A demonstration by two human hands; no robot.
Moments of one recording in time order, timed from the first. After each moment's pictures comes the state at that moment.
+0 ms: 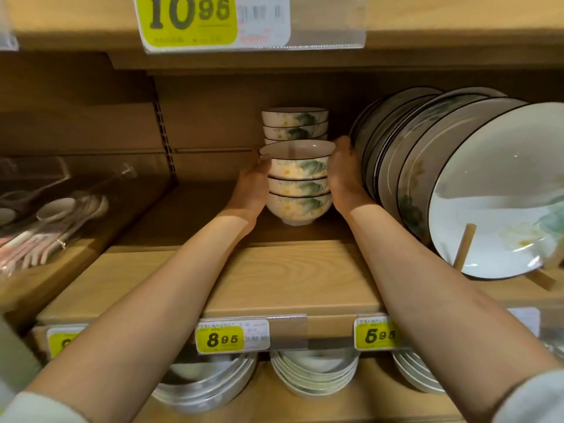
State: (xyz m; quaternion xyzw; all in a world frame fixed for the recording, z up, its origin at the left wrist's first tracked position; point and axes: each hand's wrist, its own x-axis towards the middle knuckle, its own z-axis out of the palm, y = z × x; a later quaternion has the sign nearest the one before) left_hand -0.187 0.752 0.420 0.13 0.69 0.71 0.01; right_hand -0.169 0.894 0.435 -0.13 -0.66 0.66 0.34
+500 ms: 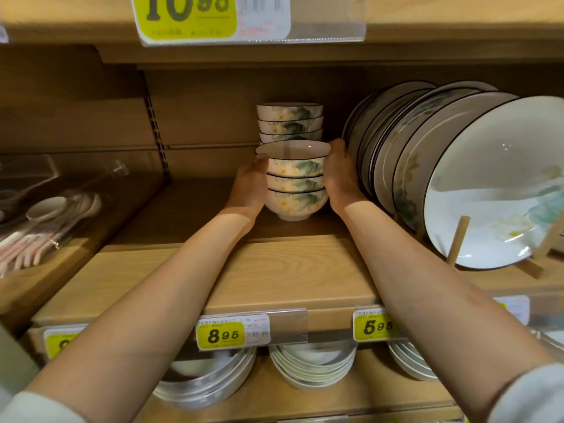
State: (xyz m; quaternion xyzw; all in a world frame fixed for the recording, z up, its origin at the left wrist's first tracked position) left_hand -0.184 0.754 0.416 0.14 0.71 0.69 -0.01; right_hand -0.161 0.892 0.426 -0.13 -0.68 0.65 0.32
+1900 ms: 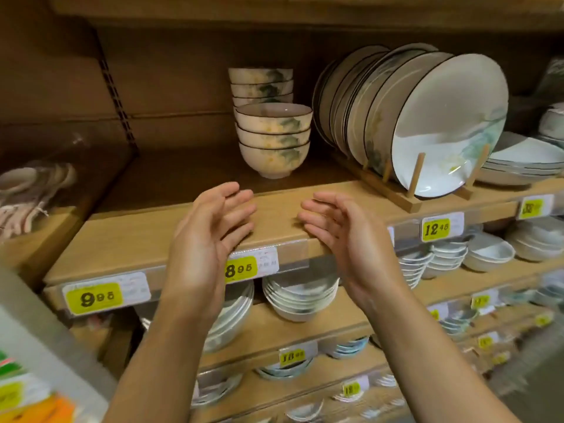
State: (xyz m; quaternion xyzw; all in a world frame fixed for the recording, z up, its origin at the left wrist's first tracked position) left_hand -0.032 0.642 0.371 0.17 0.51 0.84 0.08; right_hand 0.040 0.792 0.370 -0.14 -0.53 0.79 0.28
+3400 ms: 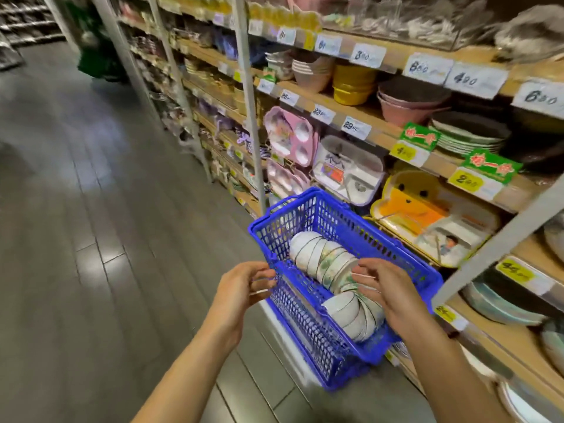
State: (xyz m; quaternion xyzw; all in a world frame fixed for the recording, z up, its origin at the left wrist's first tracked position) left_hand 0.308 0.192 0.194 -0.41 0.51 0.74 -0.15; right_hand 0.150 0.373 0.156 -0.05 -0.70 0.66 -0.28
